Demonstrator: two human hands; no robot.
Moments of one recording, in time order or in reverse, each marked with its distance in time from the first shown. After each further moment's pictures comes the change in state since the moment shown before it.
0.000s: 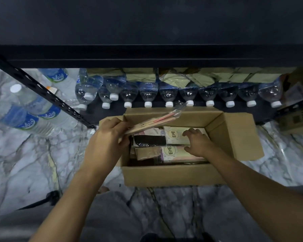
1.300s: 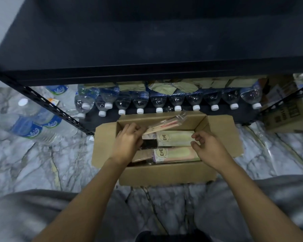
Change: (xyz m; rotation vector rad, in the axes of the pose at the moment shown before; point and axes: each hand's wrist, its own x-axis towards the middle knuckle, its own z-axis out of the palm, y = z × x) left_hand 0.023 0.023 0.073 0.076 -0.069 0.110; right_hand -0.117 0.010 -0.065 0.569 0.410 0.089
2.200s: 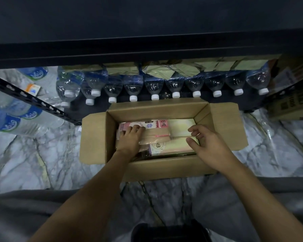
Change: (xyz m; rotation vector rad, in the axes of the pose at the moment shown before) left_hand 0.005 -0.036 0.116 0.207 -0.497 -0.157; right_hand -0.001 0.001 0.010 0.076 -0.066 -0.010
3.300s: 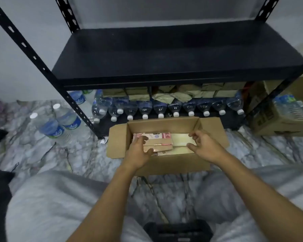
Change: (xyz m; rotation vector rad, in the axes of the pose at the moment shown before) left_hand -0.162 0.042 -0.102 -0.687 0.275 -0.096; right_hand -0.081 -0.046 -0.032 -0.130 -0.017 -0.052
